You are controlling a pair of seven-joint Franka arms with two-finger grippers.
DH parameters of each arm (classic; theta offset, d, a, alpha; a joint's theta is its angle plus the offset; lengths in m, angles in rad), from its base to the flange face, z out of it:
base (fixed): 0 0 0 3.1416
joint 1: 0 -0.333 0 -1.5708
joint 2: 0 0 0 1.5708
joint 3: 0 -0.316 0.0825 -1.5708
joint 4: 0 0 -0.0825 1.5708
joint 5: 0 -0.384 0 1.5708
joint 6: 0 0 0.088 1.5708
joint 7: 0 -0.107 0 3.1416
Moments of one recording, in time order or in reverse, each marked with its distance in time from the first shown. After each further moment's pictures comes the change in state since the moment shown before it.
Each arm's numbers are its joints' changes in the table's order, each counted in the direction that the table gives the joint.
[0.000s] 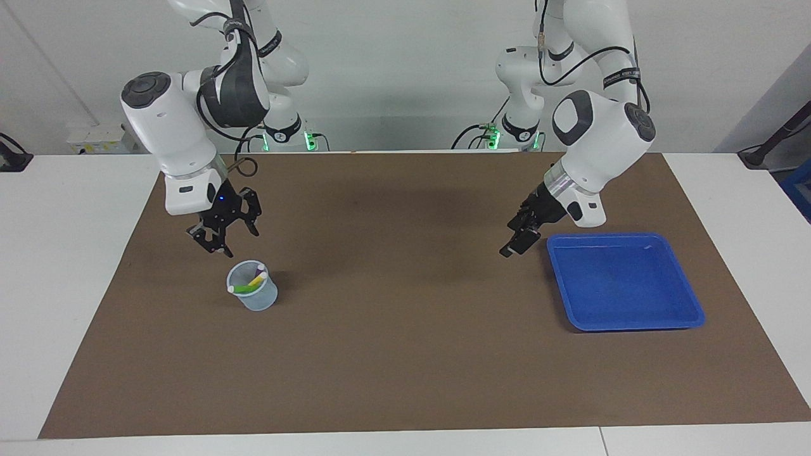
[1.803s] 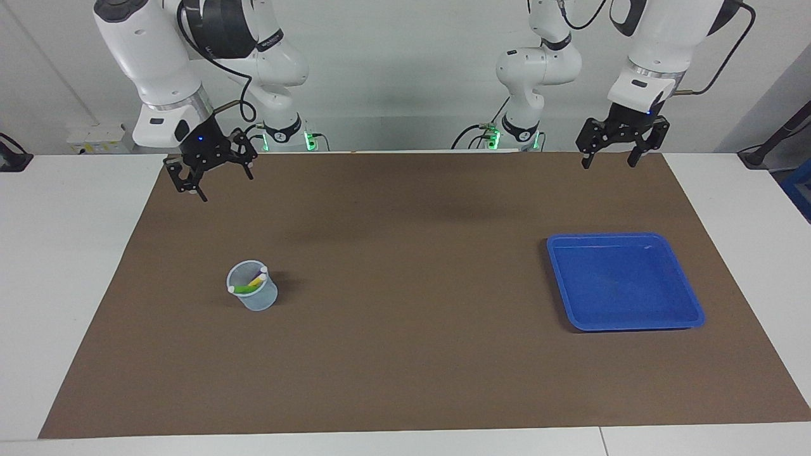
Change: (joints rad) left arm -0.134 0.330 -0.044 0.029 -0.393 0.362 -1.073; right arm 0.015 0.197 0.013 0.039 0.003 0.296 -0.319
